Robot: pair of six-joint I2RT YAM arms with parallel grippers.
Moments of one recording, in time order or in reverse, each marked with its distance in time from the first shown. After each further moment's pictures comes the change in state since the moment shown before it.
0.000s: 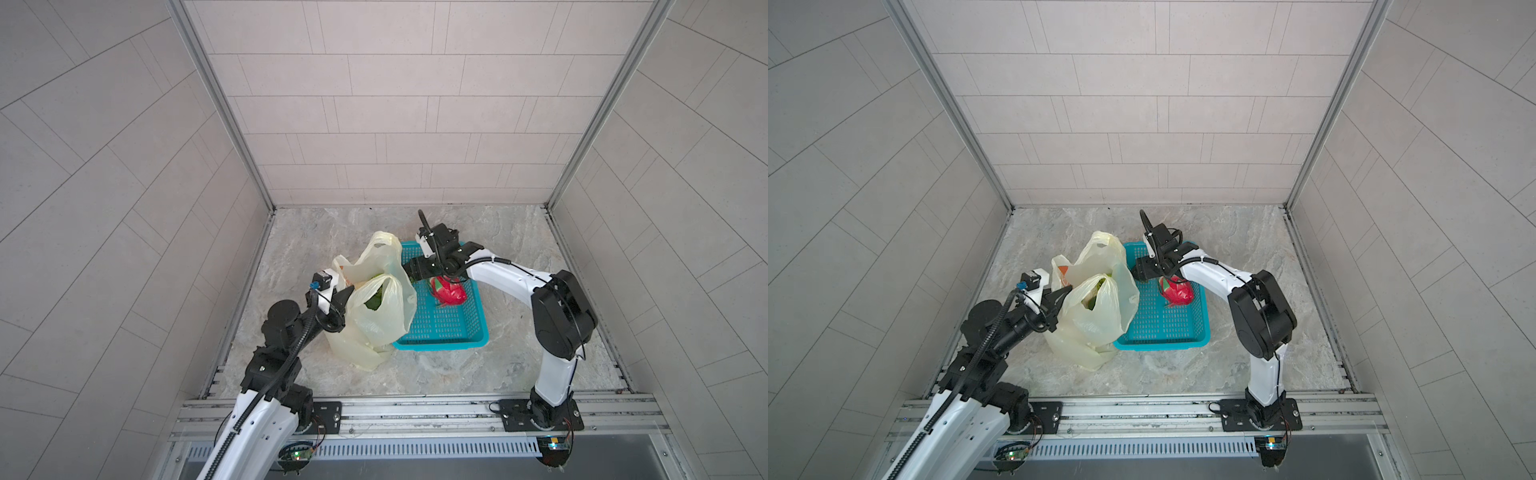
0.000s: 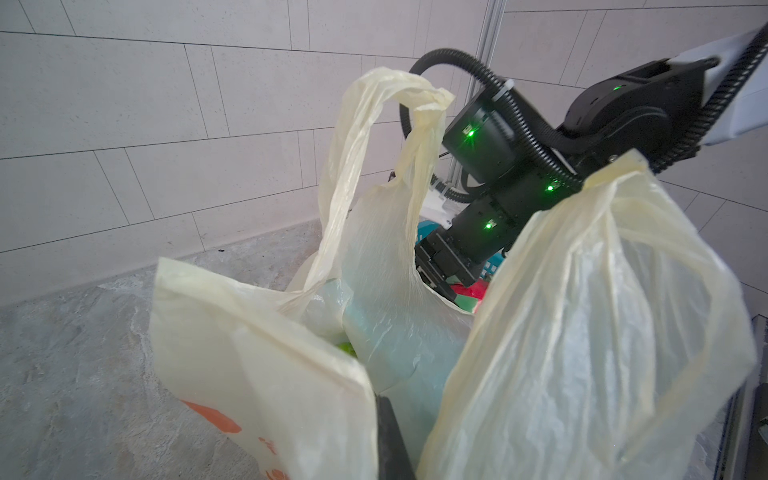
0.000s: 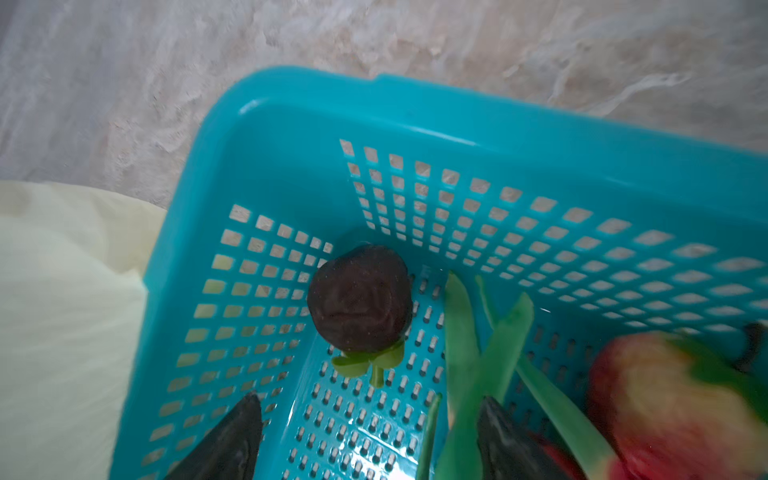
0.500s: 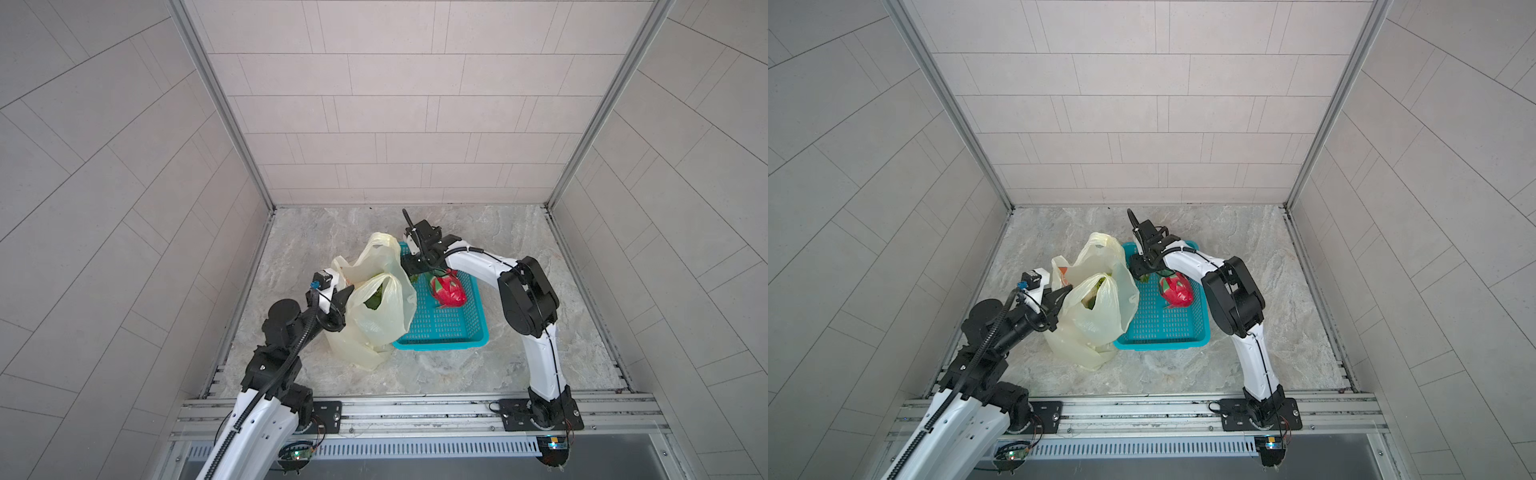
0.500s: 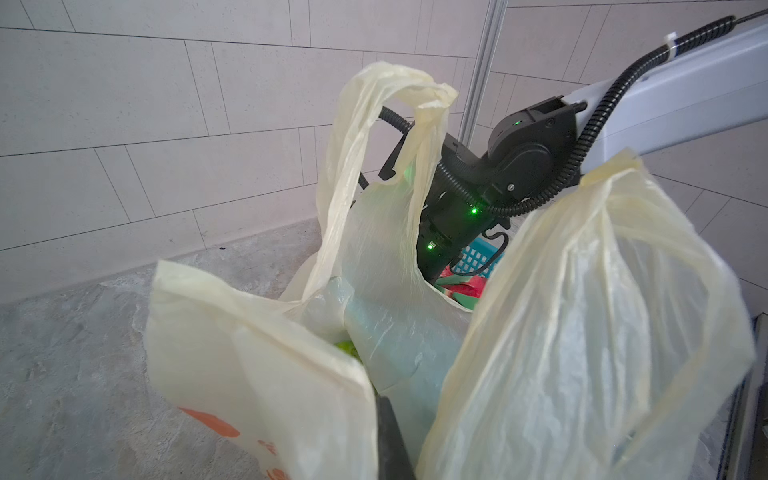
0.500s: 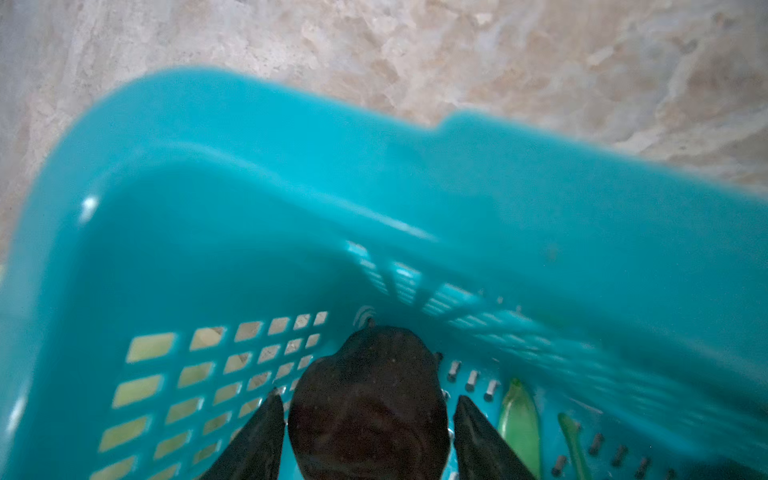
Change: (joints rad) left arm 0.000 0.006 0.000 -0.001 -0.001 0.003; right arm 0.003 0.223 0.221 -0.069 -0.006 -0.017
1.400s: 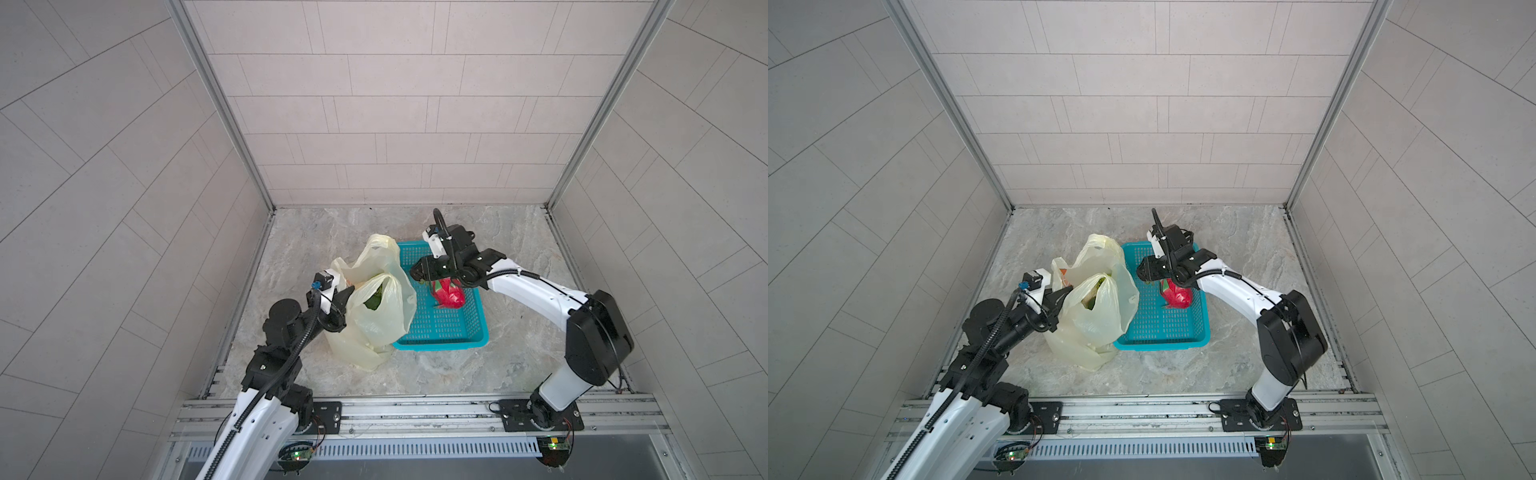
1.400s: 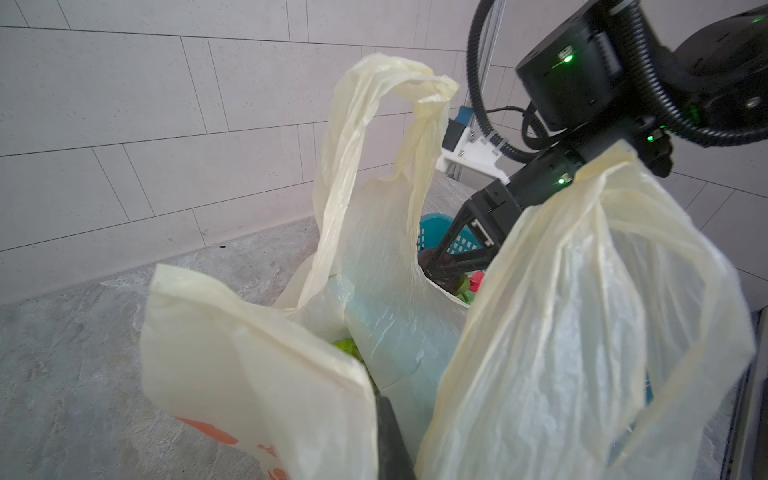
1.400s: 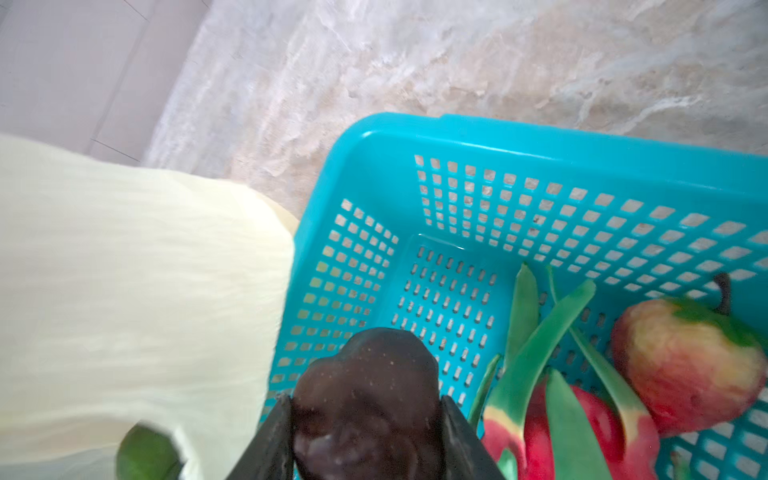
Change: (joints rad) left arm 0.000 0.007 0.000 -0.005 0.001 0.015; right arm -0.005 -0.563 -0.472 0.186 -0.113 0.105
